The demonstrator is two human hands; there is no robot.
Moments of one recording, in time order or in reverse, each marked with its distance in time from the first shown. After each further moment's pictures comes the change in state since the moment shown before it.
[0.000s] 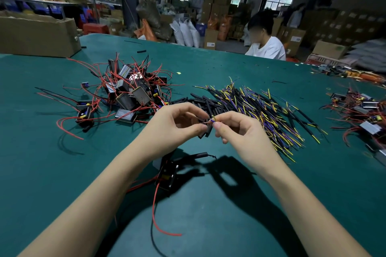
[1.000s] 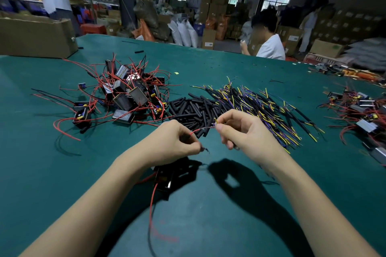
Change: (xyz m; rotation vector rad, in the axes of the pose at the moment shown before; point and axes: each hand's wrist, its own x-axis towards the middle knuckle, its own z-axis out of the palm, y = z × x) left_hand -0.001 -0.011 0.005 0.333 -0.204 -0.223; right_hand 0.000 -0.008 -0.014 -0.033 -0.079 0.109
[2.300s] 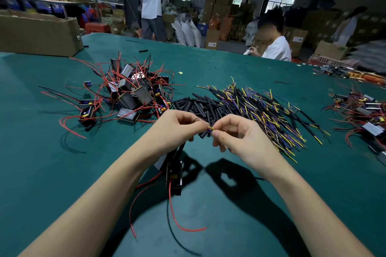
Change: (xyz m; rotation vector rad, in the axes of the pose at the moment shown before) left_hand -0.001 0.010 -0.005 -0.373 0.181 -0.064; right_hand -0.001 0.005 0.013 0.066 -0.037 -0.018
